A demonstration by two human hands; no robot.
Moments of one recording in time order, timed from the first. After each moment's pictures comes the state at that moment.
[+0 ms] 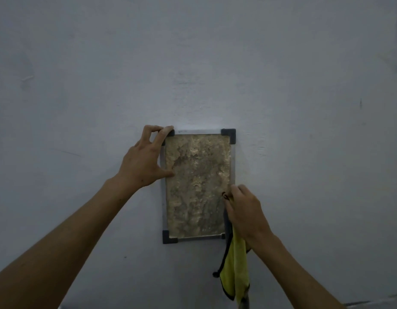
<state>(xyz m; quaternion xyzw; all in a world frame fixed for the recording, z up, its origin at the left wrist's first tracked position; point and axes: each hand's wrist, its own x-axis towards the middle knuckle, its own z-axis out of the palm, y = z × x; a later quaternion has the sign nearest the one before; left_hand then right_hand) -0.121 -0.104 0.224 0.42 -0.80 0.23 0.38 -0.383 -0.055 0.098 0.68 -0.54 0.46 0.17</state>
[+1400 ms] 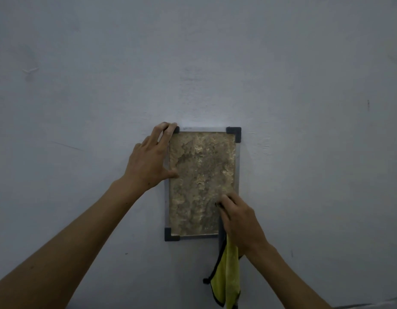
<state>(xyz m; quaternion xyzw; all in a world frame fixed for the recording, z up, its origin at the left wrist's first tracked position) -0.126 -0.100 0.214 0.41 -0.79 0.25 0.37 -0.368 -0.057 0.073 0.73 -0.47 0.45 0.19</state>
